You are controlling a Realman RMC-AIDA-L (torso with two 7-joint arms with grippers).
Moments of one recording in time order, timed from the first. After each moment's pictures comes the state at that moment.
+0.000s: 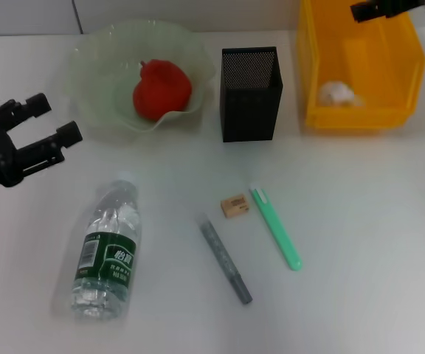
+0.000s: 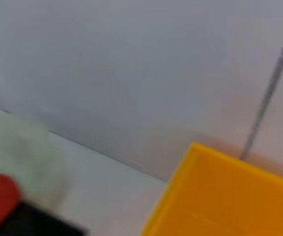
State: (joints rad) left arm -0.17 -2.07 0.80 0.87 1.54 1.61 -1.39; right arm 0.68 2.08 -1.09 -1.37 -2.65 -1.19 2.55
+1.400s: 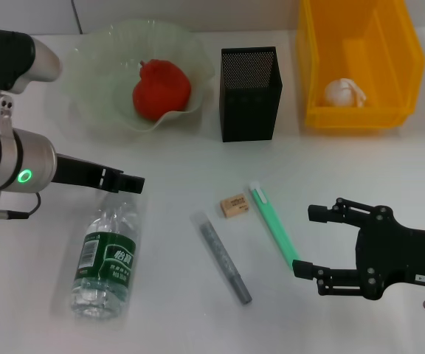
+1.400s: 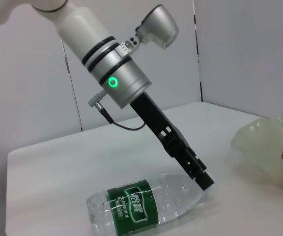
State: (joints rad) left arm -0.30 -2.08 1.56 1.45 2.55 1.18 -2.87; right arm -0.01 2.08 -1.34 -1.11 -1.56 -1.45 1.32
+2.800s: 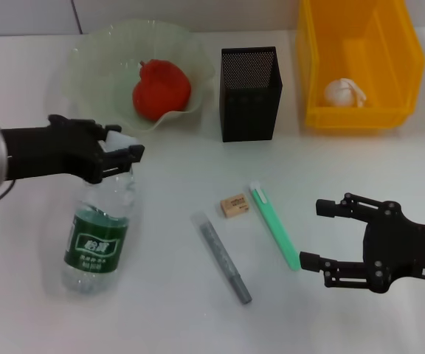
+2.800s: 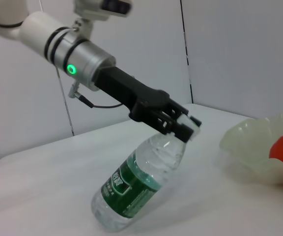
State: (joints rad) left arm -0.13 -2.07 1.35 1.51 2.02 1.21 -2.06; right arm -0.01 2.08 -1.31 -1.10 -1.56 -1.46 1.34
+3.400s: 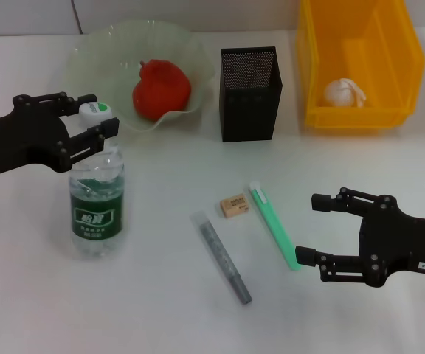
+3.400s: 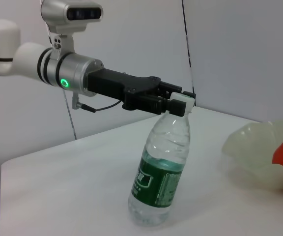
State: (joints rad) left arm -0.11 -2.07 1.17 1.24 1.64 1.26 -1.51; right arm 0.01 2.08 -1.31 -1.10 -1.56 -1.46 1.36
